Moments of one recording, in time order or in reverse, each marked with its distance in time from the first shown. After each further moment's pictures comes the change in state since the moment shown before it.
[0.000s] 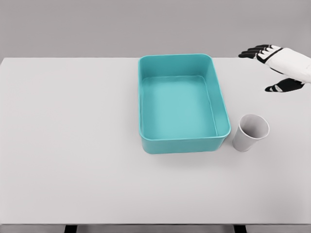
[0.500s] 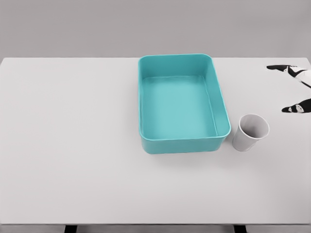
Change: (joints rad) left arm 0.000 0.000 0.000 0.000 0.000 0.000 0.000; right arm 0.206 -0.146 -0.001 0.053 -0.469 -0.003 -0.005
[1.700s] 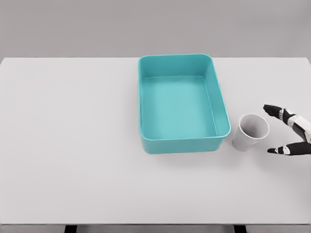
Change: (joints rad) left arm 0.000 0.000 0.000 0.000 0.000 0.000 0.000; right arm 0.307 0.072 0.009 0.019 -0.328 0.001 0.000
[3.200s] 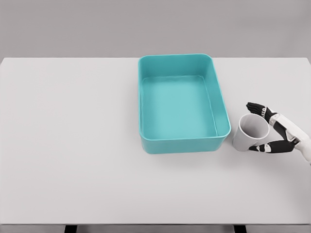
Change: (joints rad) left arm 0.000 0.000 0.000 0.000 0.000 0.000 0.000; right arm -0.055 0.104 0.045 -0.001 0.003 0.000 -0.001
